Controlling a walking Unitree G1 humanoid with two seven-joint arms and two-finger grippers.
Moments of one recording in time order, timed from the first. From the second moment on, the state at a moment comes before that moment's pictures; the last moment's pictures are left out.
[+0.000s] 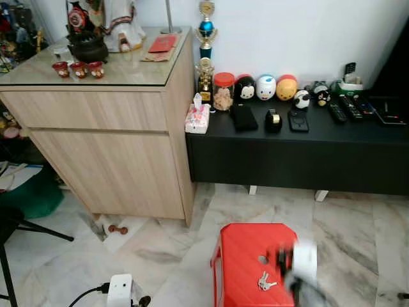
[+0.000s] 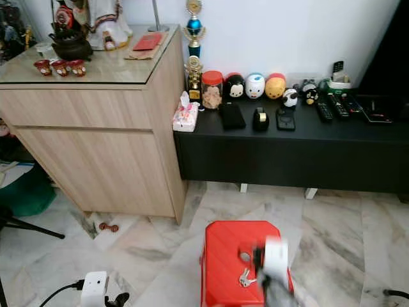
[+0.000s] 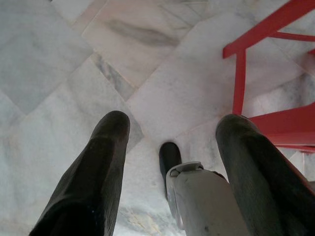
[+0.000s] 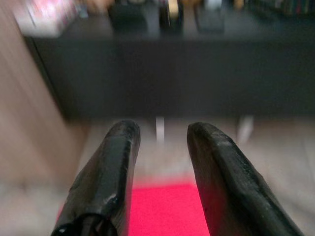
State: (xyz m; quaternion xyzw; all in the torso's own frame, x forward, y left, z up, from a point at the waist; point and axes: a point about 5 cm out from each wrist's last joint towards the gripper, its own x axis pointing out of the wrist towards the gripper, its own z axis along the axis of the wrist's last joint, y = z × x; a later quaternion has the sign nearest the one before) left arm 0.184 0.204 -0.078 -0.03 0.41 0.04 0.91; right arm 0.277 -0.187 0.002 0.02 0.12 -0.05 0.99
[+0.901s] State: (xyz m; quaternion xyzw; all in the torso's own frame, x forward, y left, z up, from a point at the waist) left arm 0.182 0.204 -0.079 -0.03 0.41 0.04 0.91; right arm 0.272 -0.172 0.003 -0.03 0.11 0.00 0.99
